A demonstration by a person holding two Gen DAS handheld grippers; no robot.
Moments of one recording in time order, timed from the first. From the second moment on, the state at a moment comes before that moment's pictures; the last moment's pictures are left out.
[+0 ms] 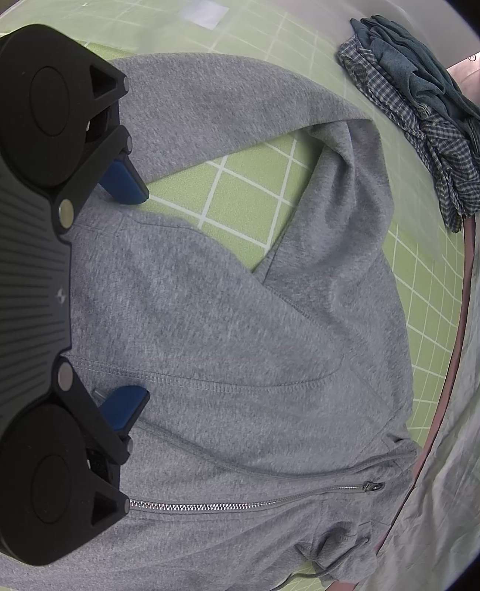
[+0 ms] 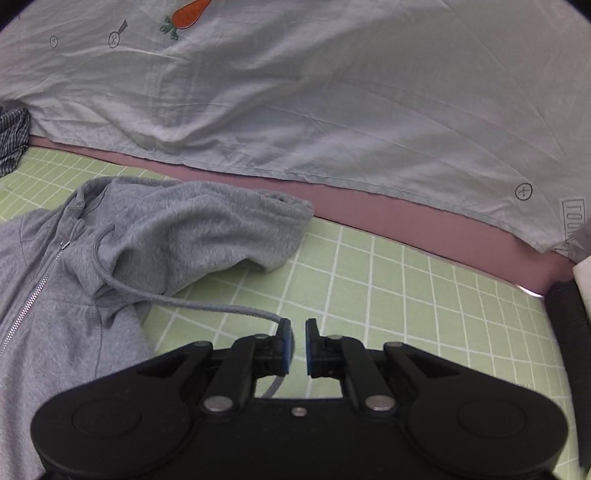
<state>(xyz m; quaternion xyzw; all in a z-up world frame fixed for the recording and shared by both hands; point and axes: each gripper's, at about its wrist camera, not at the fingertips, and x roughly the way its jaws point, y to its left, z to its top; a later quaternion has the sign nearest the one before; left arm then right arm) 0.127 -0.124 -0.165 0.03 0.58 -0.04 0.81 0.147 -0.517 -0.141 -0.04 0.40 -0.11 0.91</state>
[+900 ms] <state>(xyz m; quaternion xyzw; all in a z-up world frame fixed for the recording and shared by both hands) 0.128 -0.125 -0.162 0.03 0.58 -0.04 0.81 0.135 -0.544 -0.151 0.04 0.42 -0.15 0.90</state>
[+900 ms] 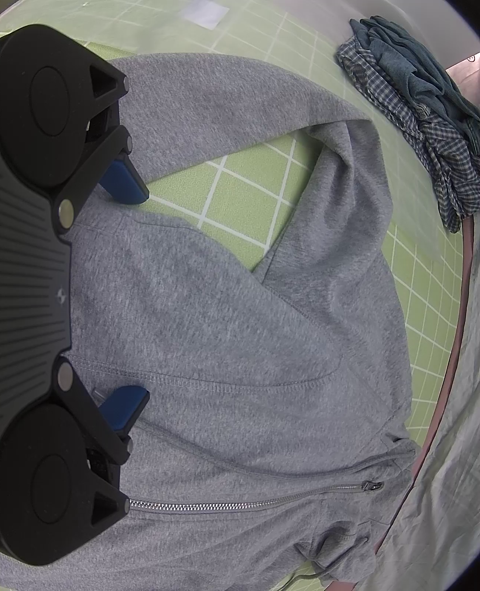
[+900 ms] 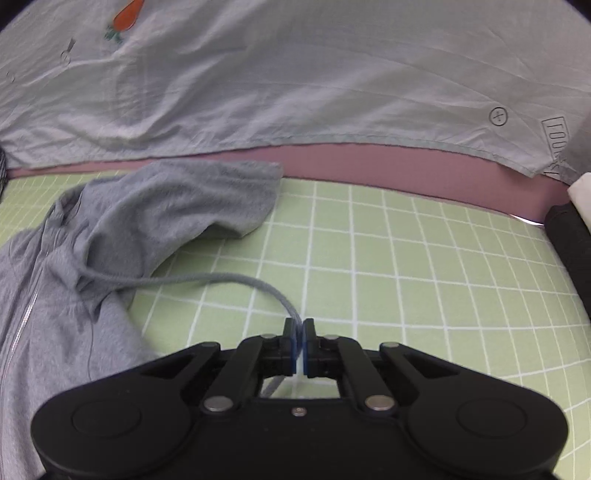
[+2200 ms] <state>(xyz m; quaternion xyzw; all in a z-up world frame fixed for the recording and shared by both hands) 0.132 -0.131 -0.164 0.03 0.58 -0.04 0.81 0.102 -0.508 -0.163 0.10 0.45 -0.17 0.87</state>
